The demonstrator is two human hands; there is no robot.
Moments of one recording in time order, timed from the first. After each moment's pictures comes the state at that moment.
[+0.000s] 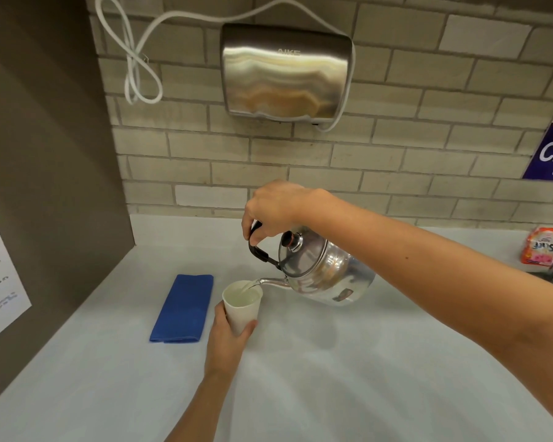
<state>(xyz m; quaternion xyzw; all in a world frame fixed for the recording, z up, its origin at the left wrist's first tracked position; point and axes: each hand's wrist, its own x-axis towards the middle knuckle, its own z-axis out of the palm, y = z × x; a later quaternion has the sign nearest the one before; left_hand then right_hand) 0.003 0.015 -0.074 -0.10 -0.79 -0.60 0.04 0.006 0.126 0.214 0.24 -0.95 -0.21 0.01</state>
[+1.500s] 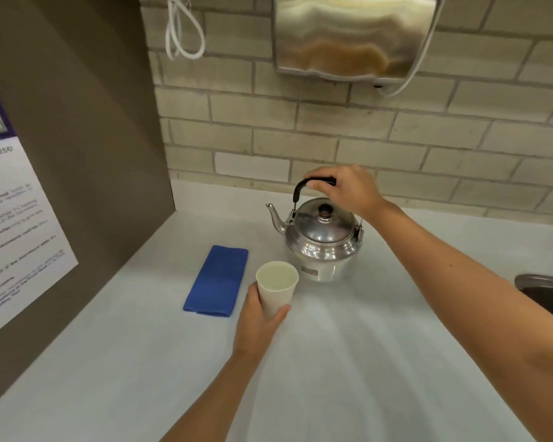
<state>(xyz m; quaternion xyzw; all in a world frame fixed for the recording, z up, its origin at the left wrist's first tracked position) 0.005 0.013 -0.070 -0.08 -0.79 -0.61 0.02 -0.067 0.210 0.138 0.11 -0.94 0.18 0.28</state>
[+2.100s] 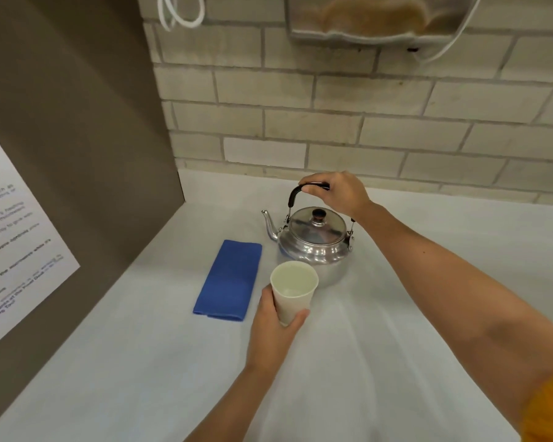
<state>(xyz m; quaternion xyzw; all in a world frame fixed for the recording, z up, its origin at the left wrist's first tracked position) 0.002 0.012 -0.076 -0.07 -0.79 -0.61 0.02 -0.141 0.201 0.073 0.09 -0.94 0.26 0.20</state>
